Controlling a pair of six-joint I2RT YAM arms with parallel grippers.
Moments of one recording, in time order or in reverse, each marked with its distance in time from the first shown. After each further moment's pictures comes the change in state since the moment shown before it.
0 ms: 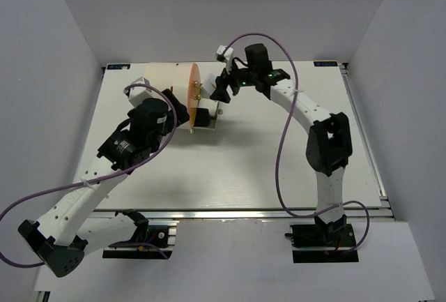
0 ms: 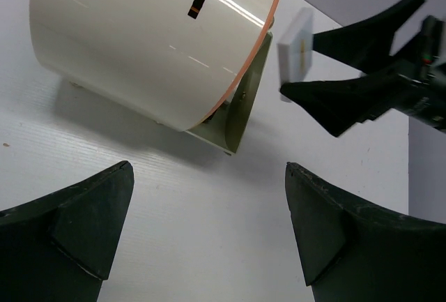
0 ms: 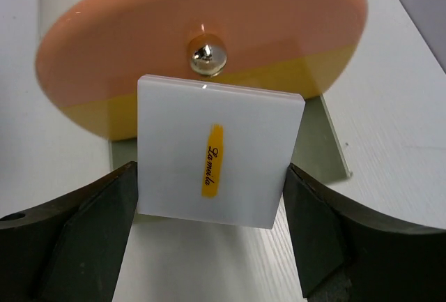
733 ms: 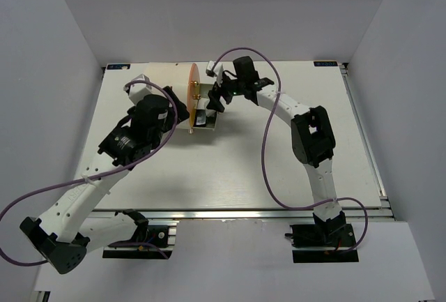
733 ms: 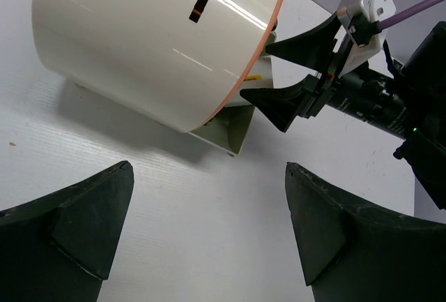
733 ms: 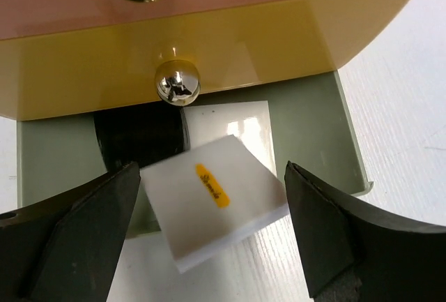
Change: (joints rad) left arm 0.011 0.021 0.032 -0.032 -0.001 -0.013; right arm 0.038 0.209 0.048 0.085 0.043 -0.112
